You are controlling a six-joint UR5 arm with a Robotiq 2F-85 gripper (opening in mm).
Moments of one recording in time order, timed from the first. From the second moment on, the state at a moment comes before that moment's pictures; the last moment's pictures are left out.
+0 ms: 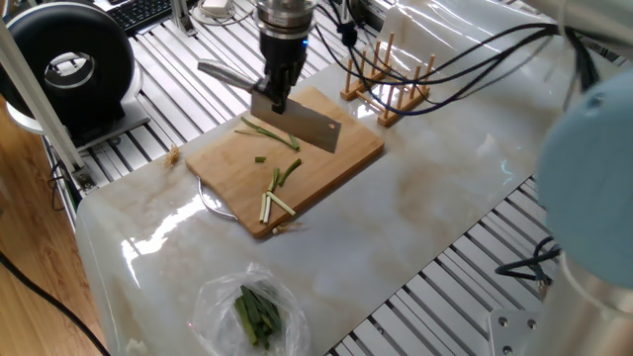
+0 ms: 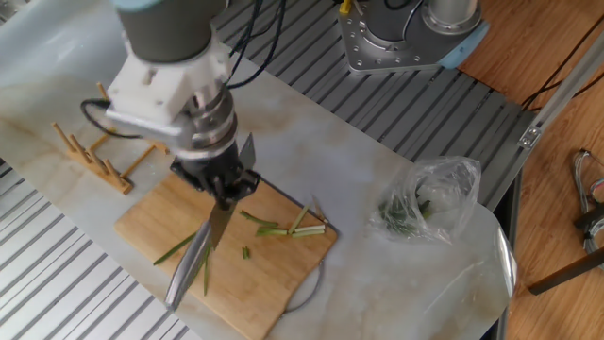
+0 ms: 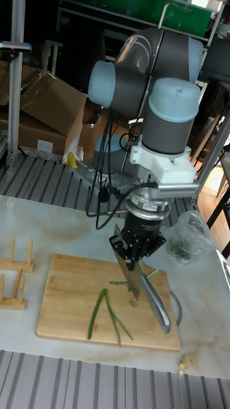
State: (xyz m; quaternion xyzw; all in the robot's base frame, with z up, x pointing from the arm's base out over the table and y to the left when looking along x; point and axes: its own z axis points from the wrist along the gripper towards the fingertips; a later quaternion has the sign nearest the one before) arm 0.627 0.072 0.133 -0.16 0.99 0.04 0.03
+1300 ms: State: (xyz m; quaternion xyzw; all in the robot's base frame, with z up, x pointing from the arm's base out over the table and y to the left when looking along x) arm 0.739 0.109 0.113 -0.11 0.99 0.05 0.12
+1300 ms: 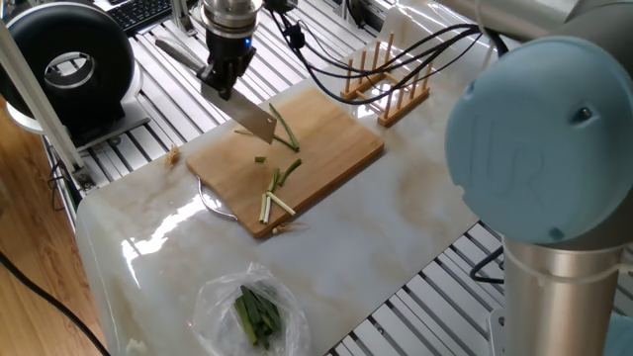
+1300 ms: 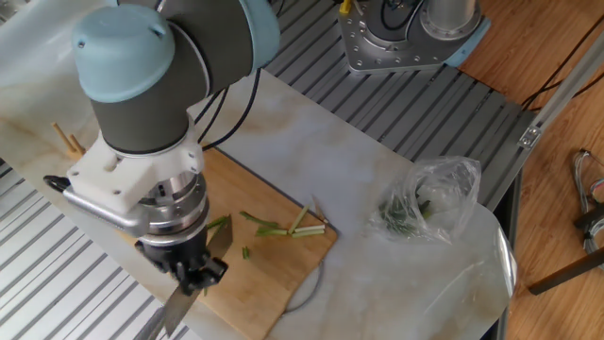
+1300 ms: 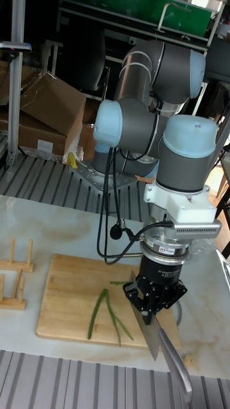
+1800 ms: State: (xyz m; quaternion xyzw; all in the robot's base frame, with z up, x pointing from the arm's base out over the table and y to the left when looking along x) arm 0.758 0.104 0.116 -0.11 0.98 0.05 0.16
